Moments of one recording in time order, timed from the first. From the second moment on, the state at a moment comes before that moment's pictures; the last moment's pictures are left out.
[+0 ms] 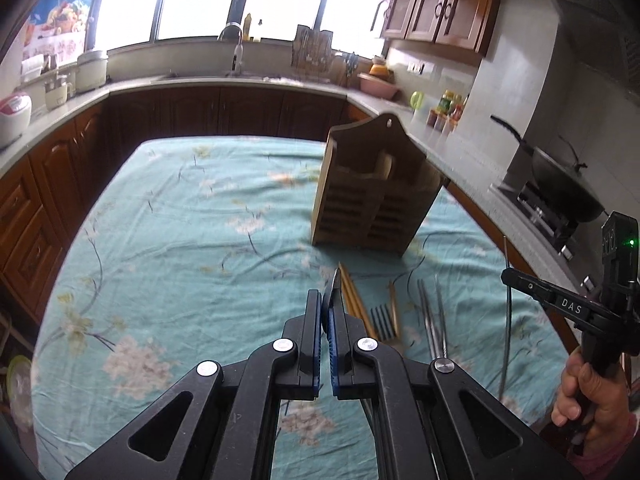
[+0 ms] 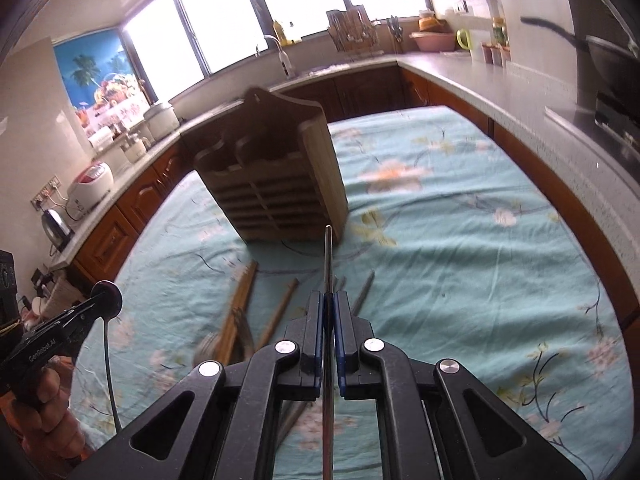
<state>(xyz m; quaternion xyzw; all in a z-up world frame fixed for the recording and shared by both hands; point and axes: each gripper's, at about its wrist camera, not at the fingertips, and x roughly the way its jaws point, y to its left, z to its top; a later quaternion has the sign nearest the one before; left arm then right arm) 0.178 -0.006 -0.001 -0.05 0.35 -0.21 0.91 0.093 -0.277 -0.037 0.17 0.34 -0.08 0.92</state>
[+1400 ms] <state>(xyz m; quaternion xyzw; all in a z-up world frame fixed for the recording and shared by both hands) 0.309 -0.113 0.018 -0.06 0.10 -0.03 0.99 0.197 -0.320 0.118 0.15 0.11 -0.08 0.98</state>
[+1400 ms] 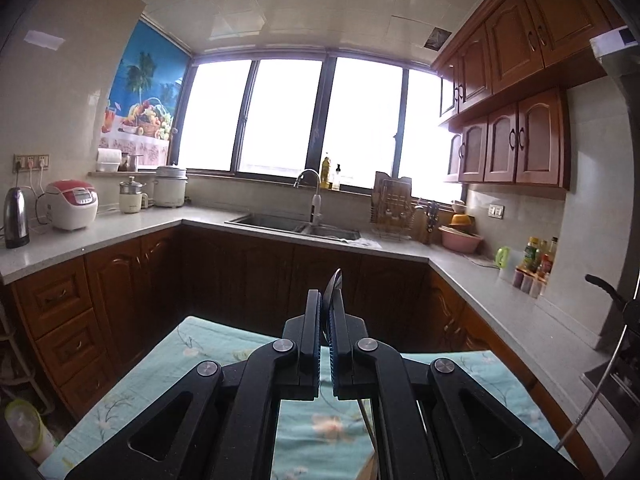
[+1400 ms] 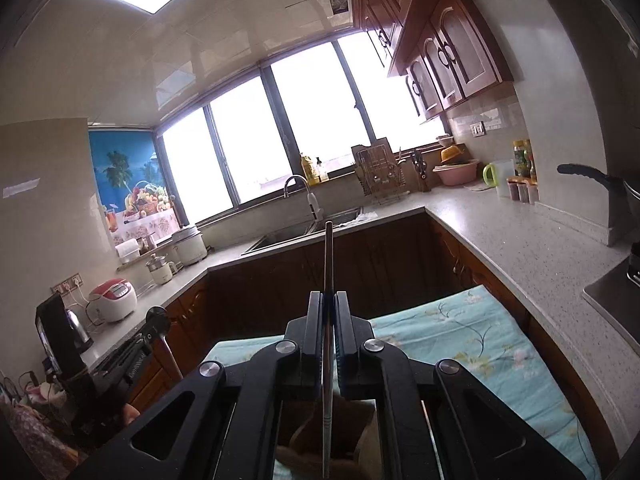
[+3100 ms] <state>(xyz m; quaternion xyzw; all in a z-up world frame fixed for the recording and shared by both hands) 0.344 -0.091 0.021 0.00 0.20 -0.11 0.97 0.241 -0.344 0.009 0.20 0.19 -0.08 0.96</state>
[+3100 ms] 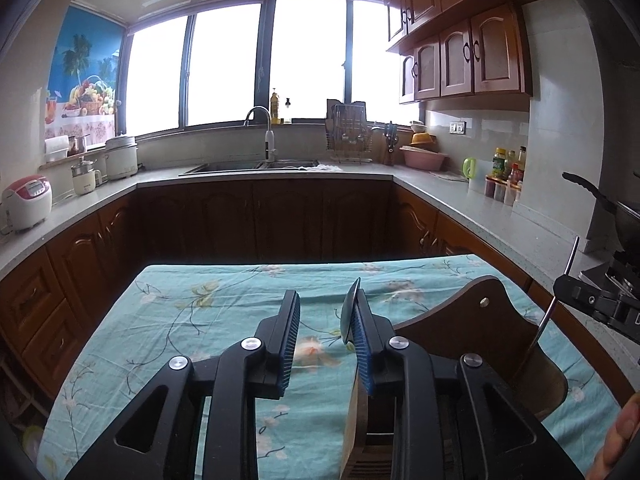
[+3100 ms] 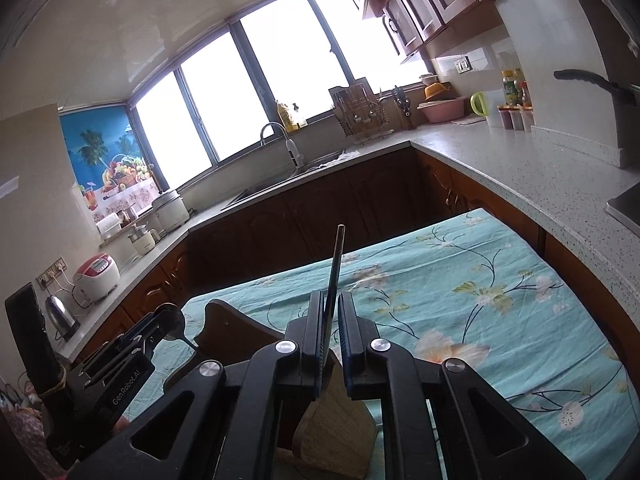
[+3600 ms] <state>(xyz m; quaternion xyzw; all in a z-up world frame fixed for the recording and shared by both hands) 0.309 -0.067 0.022 -0.03 0.20 -0.12 0.97 0.209 -0.342 0.021 0.22 0.18 -0.08 0.96</state>
